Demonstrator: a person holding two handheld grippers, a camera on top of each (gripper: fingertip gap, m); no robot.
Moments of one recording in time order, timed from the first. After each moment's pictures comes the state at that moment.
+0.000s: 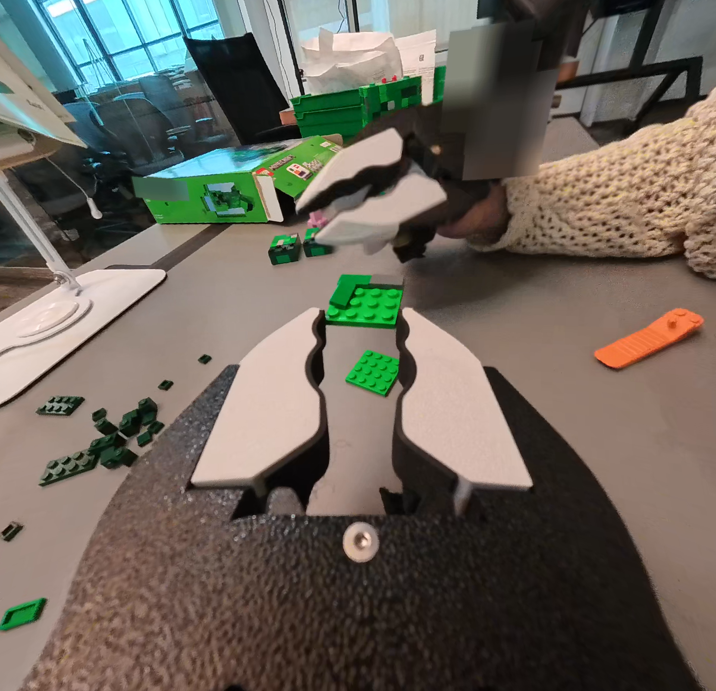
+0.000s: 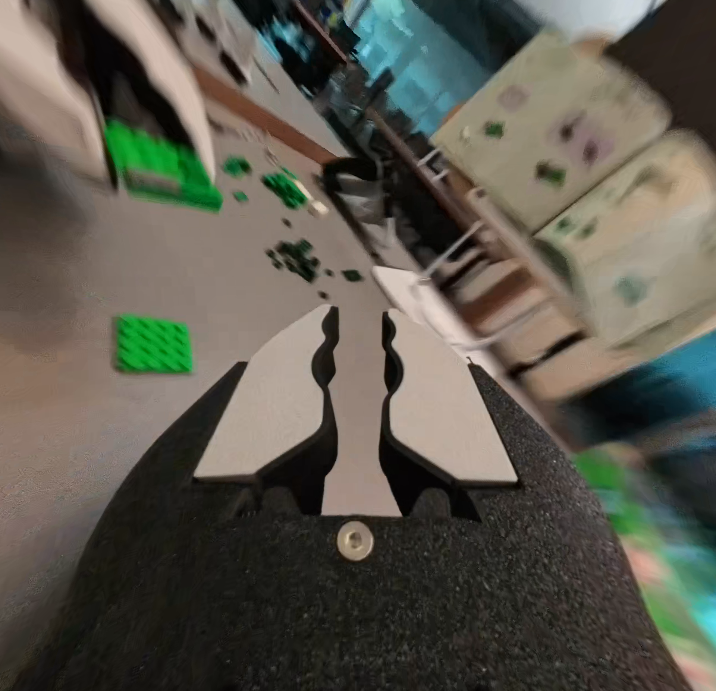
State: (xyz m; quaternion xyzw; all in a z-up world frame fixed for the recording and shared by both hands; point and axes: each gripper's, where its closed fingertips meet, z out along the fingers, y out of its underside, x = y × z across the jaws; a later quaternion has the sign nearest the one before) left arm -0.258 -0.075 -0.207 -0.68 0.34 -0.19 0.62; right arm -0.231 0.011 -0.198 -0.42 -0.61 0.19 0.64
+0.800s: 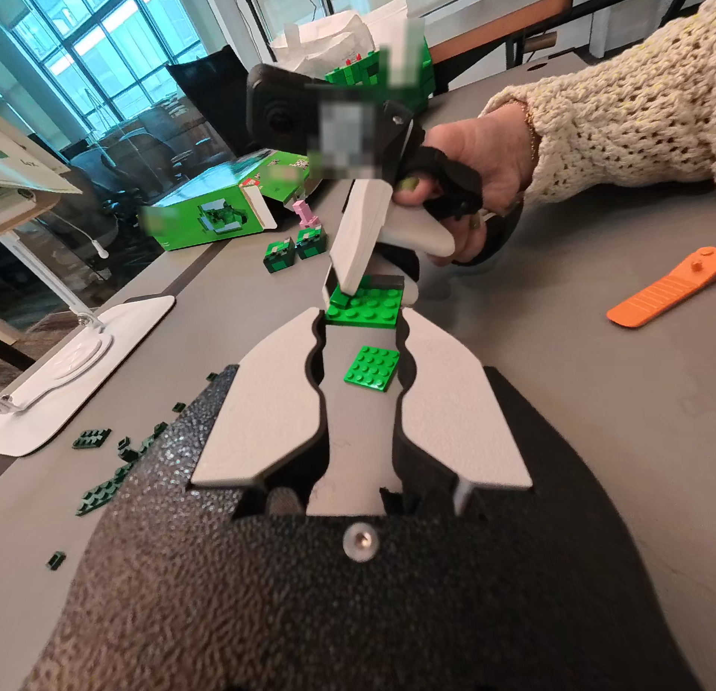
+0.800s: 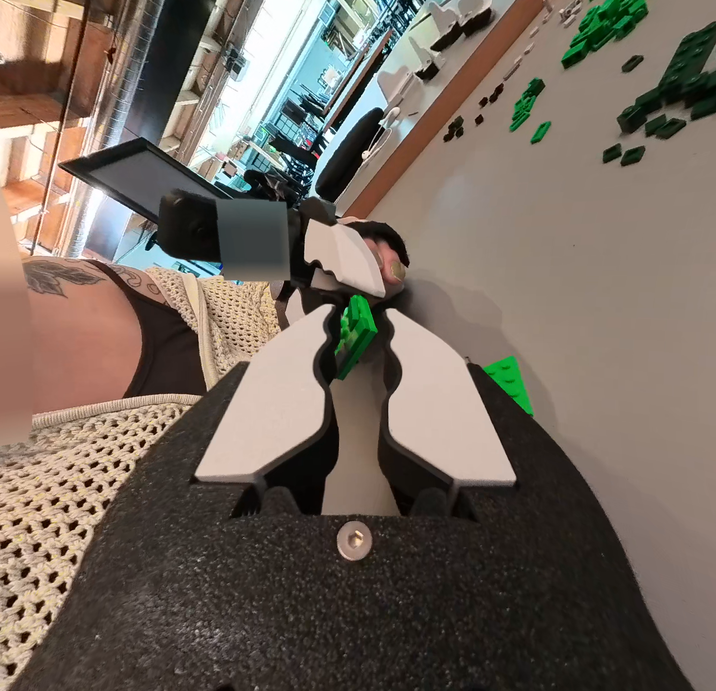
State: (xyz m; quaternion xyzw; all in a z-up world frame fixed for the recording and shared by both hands) left arm -0.246 -0.082 -0.216 -0.65 0.40 -0.13 0.63; right arm -0.259 -0.085 -0.208 -0.61 -0.43 0.66 0.07
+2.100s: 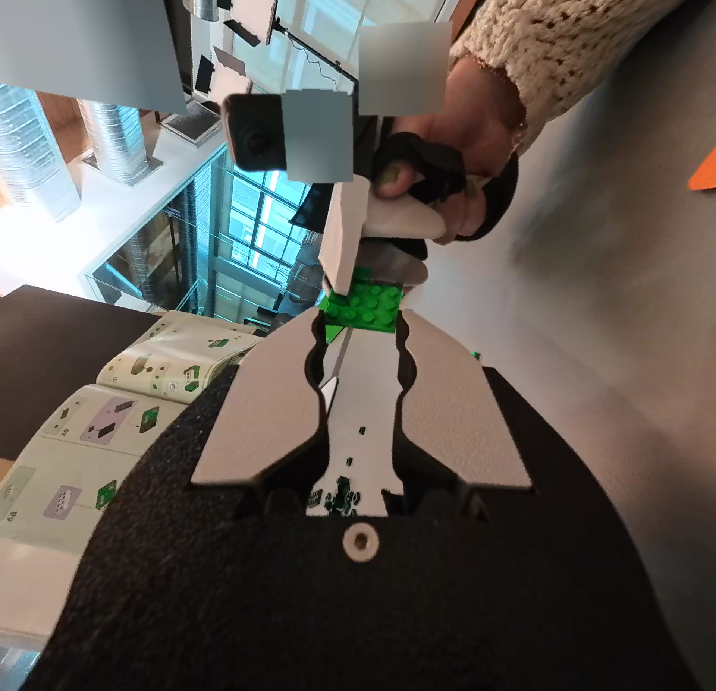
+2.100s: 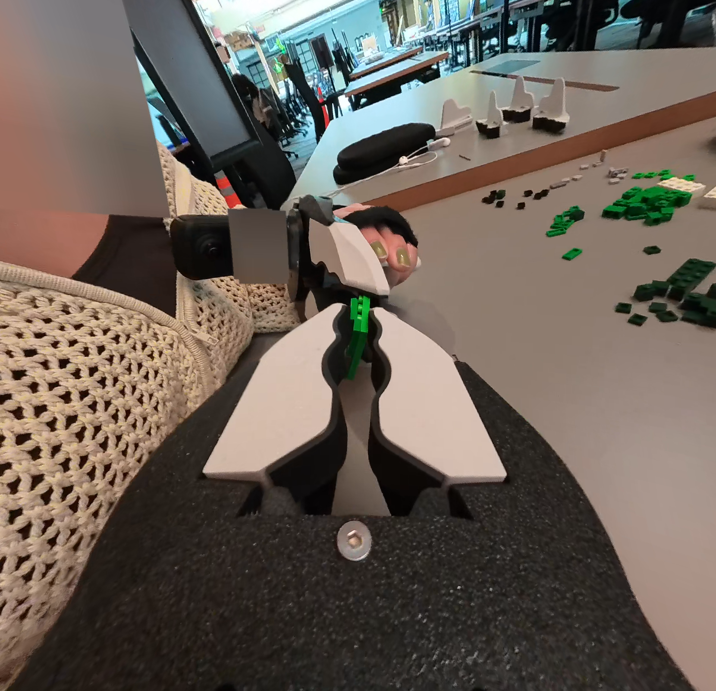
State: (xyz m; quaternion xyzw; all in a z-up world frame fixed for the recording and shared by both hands) left arm -0.238 -0.103 -0.193 -0.45 0.52 0.15 0.71; right arm -0.246 -0.116 -0.183 -0.47 -0.59 0.61 0.23
